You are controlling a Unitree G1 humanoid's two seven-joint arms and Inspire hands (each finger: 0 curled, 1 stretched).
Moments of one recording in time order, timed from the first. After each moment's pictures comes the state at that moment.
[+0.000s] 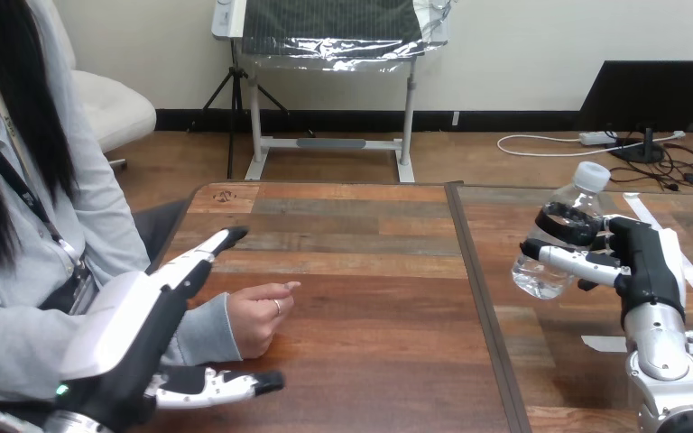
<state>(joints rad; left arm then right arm) 0.23 0.34 0.16 0.03 0.58 -0.58 -0.05 -0.64 -0.34 -0.19 1.36 -0.13 -0.45 -0.18</state>
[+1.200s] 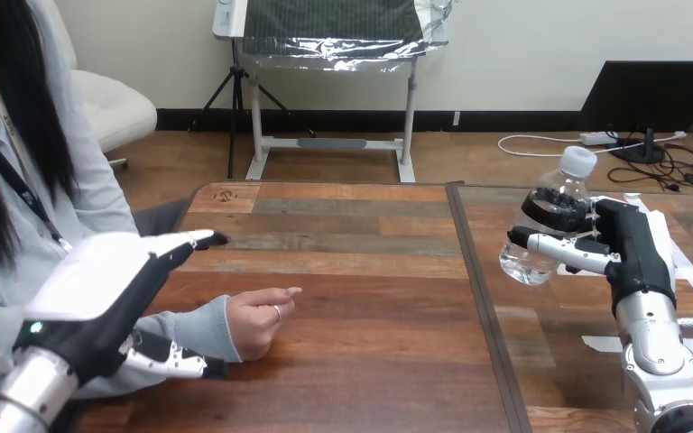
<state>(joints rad) 0.12 0.55 0.14 -0.03 0.68 -0.42 -0.16 -0.66 -0.33 -0.17 1.36 -0.13 -0.52 -0.15</state>
